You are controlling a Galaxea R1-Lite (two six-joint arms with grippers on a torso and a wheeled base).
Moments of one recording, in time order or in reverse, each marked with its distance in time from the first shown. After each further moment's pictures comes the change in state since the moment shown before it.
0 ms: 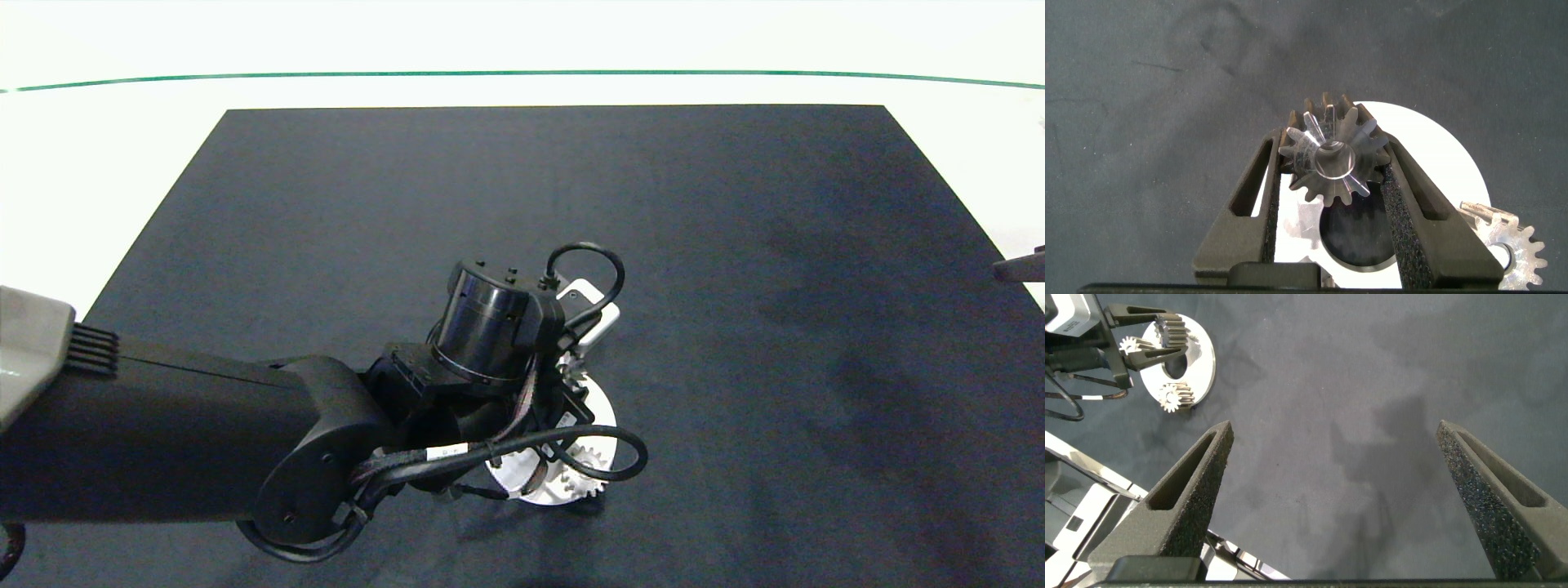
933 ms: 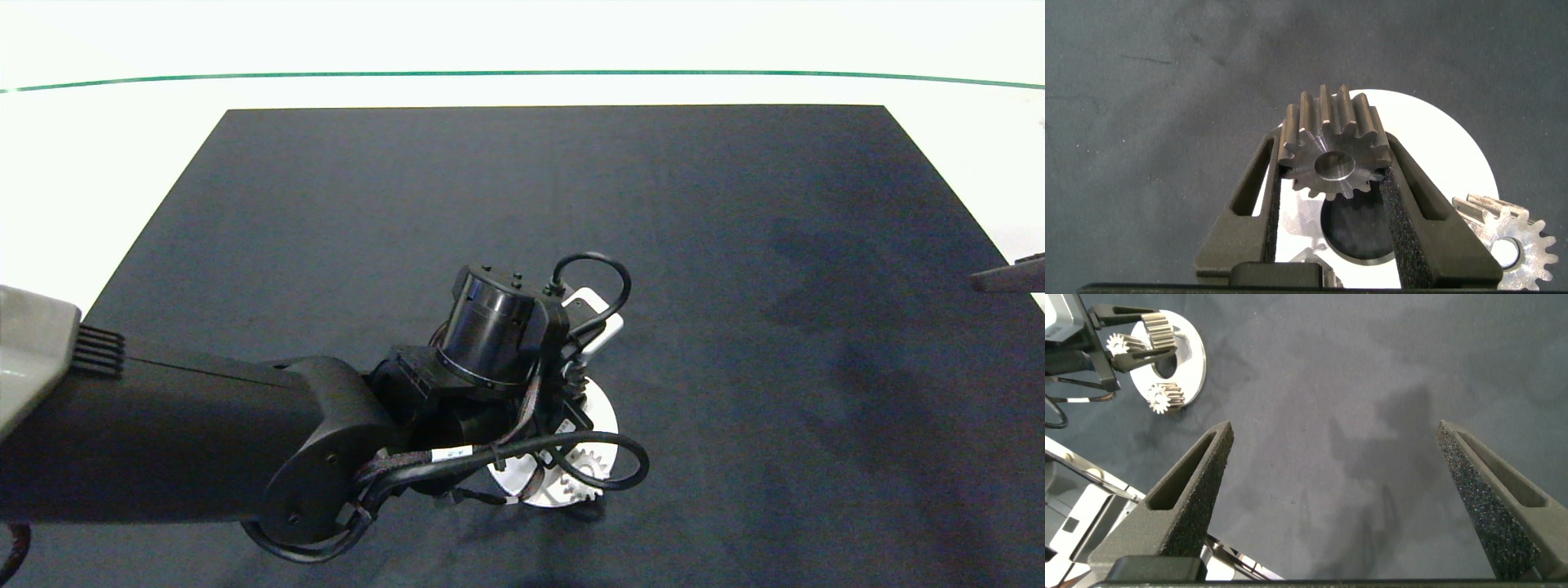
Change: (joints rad) left arm -0.004 0.006 -0.006 0.033 0.004 0.024; right arm -0.010 0.022 0.044 -0.037 0.000 -0.006
